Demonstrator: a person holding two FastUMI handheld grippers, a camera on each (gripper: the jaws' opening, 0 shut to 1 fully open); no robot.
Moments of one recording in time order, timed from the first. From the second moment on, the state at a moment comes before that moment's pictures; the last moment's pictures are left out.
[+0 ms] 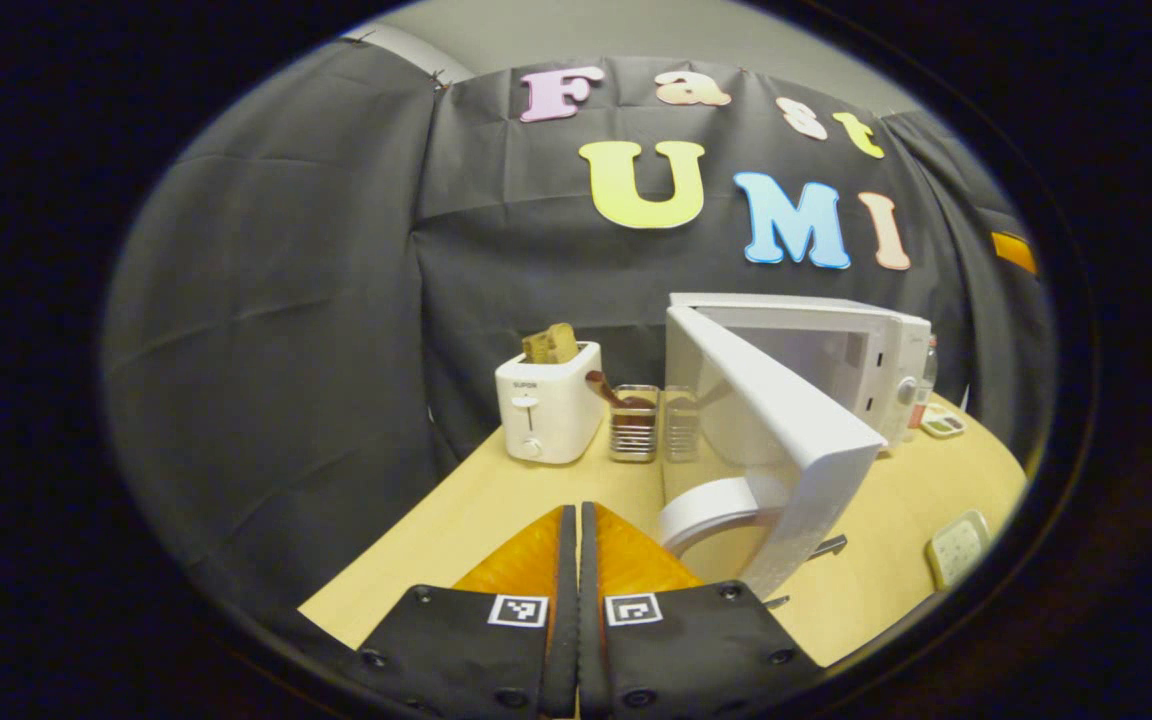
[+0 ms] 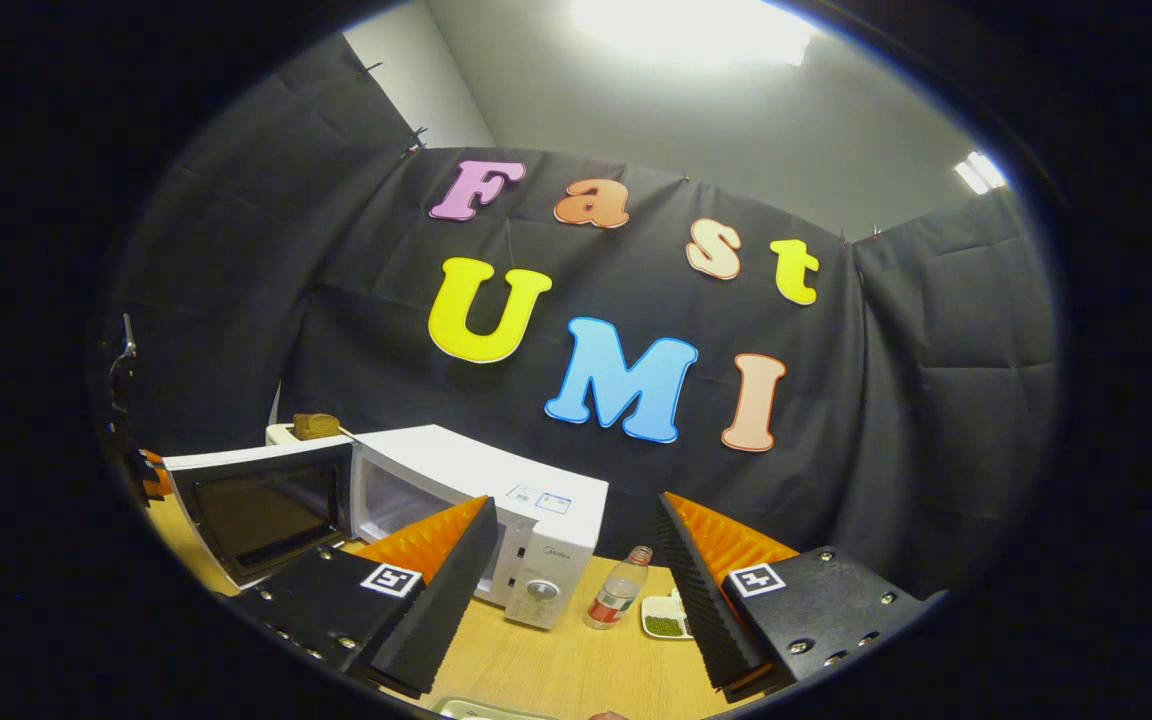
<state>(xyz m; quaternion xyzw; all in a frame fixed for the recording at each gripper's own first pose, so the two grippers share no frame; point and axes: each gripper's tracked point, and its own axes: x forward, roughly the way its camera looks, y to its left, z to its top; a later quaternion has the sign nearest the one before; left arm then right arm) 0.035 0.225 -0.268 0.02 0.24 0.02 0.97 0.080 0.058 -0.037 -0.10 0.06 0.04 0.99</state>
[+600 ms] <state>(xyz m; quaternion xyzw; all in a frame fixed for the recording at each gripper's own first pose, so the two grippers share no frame) 0.069 0.079 -0.257 0.03 0.24 -0.07 0.97 0.092 -0.028 -0.047 -0.10 0.08 0.01 0.99</state>
